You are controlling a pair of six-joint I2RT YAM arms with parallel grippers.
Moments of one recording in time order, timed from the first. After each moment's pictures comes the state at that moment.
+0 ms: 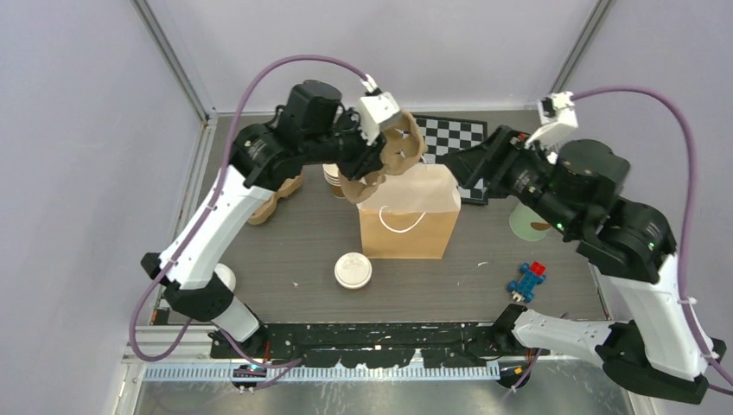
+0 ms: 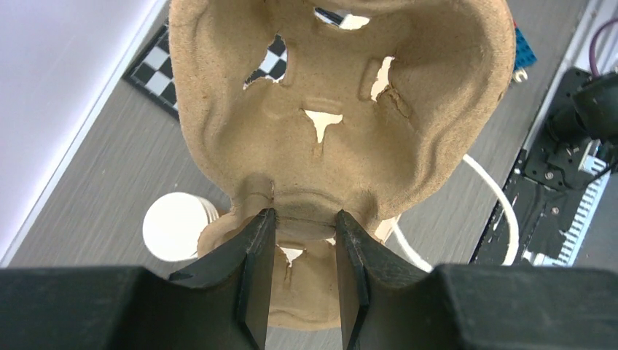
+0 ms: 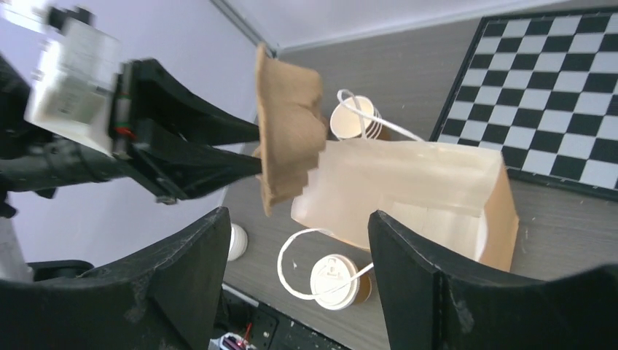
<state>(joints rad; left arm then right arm) -0.78 1.55 2.10 -1.05 0.20 0.24 0.79 1.05 1.75 -0.93 0.26 0.66</state>
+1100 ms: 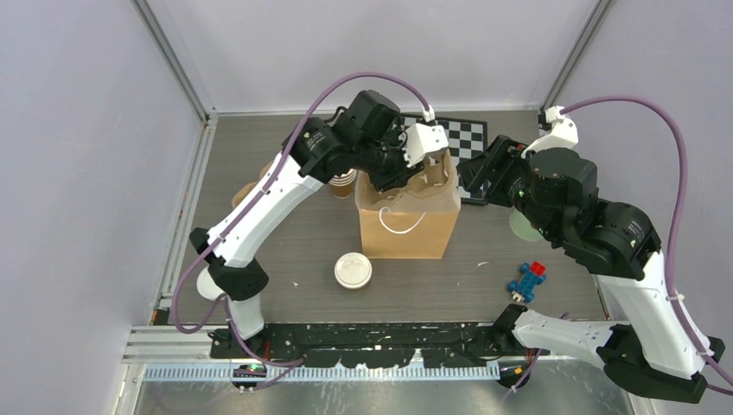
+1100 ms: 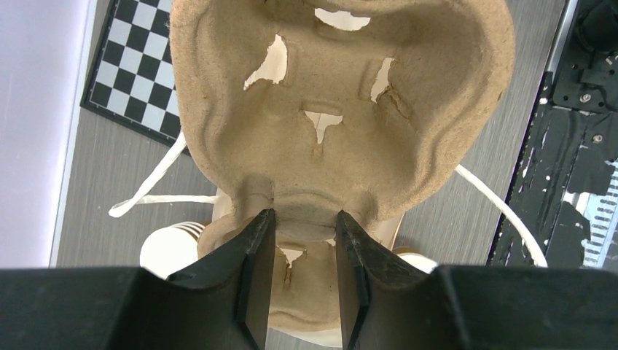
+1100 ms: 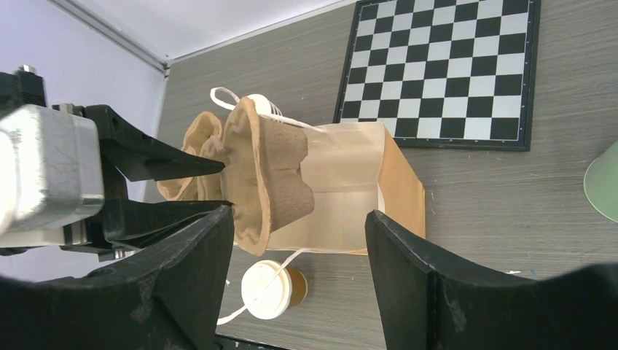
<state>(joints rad) -0.92 1.81 2.32 -1.21 0.18 0.43 0.79 0.99 1.66 -1.05 0.50 0.71</state>
